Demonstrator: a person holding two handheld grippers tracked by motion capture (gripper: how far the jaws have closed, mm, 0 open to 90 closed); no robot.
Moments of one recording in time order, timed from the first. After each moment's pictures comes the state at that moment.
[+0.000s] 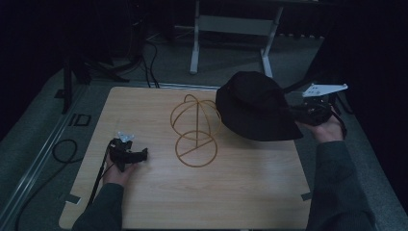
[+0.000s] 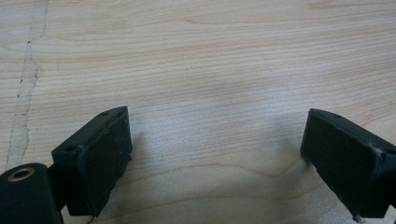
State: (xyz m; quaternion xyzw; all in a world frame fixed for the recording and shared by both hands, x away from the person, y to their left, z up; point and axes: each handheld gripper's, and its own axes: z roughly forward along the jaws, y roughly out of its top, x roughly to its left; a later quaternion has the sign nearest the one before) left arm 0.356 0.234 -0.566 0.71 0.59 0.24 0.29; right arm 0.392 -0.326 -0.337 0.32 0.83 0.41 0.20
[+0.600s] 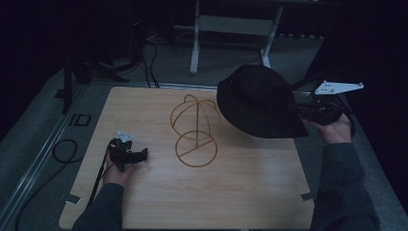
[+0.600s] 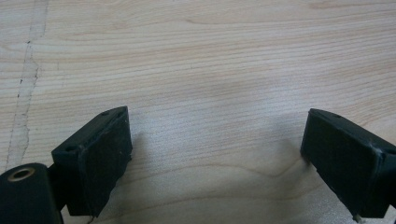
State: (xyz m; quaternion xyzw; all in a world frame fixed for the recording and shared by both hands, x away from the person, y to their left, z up) left arm 0.356 0.234 -0.566 0.71 0.59 0.24 0.29; right arm 0.383 -0.341 -0.322 0.31 0.81 0.45 0.20
